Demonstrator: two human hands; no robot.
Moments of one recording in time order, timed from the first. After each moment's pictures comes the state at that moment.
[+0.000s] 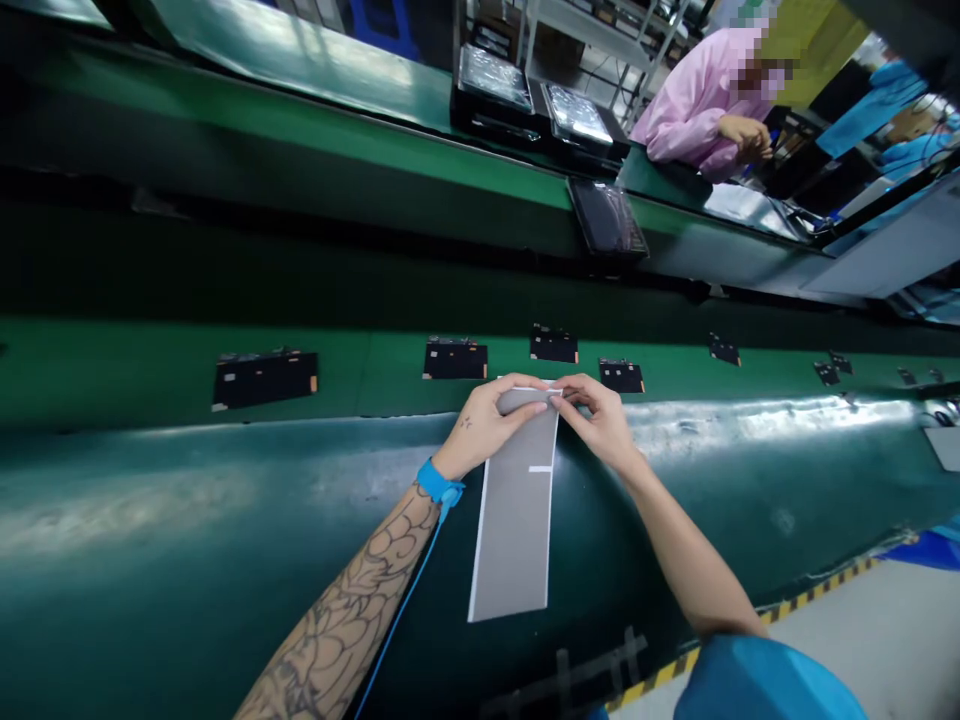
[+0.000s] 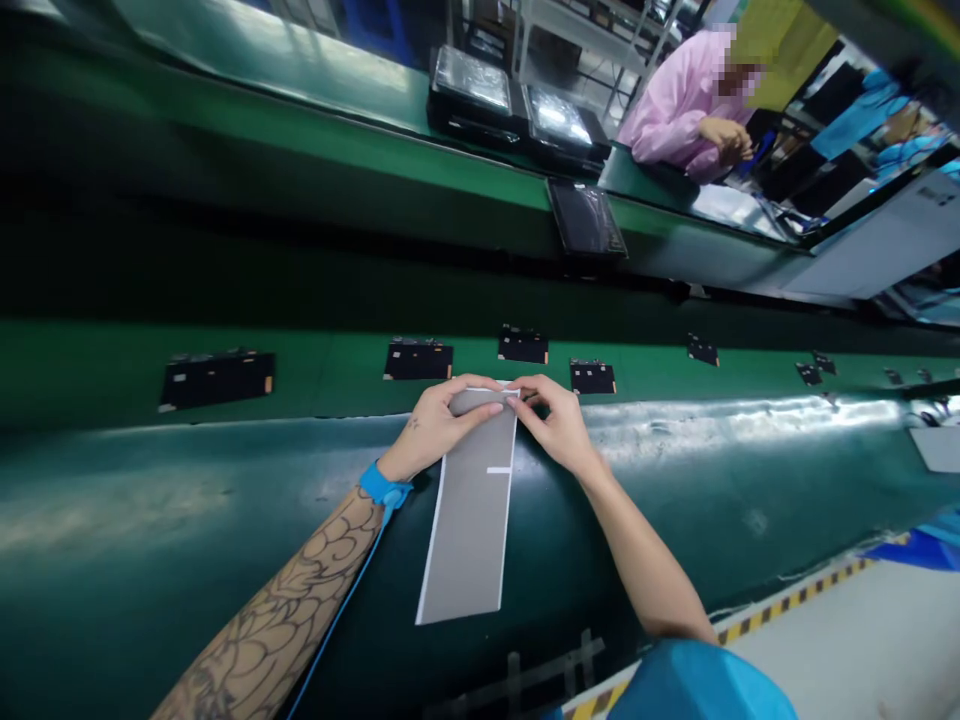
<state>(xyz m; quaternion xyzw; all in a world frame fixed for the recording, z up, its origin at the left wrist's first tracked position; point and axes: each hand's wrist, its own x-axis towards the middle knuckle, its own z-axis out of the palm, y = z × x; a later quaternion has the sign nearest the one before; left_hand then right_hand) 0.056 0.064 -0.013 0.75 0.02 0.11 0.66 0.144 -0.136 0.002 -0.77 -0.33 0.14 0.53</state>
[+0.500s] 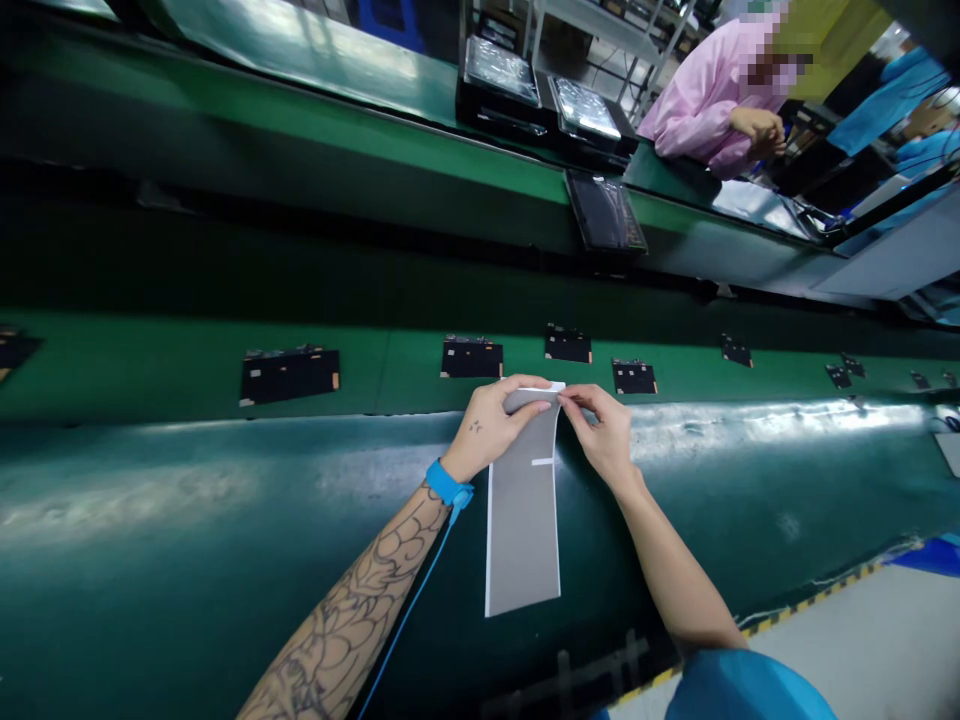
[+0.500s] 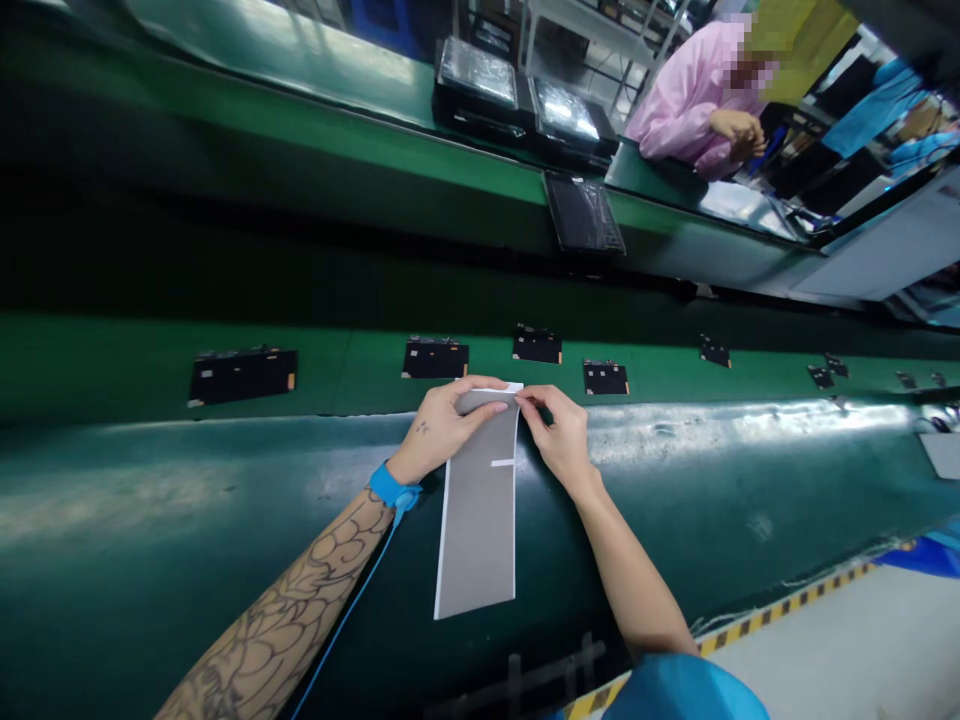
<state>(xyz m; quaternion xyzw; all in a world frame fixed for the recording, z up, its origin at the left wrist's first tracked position) 0.057 0.059 -0.017 0.76 0.05 0.12 0.64 0.130 -0.136 -0.012 -0.82 -0.31 0.00 0.49</state>
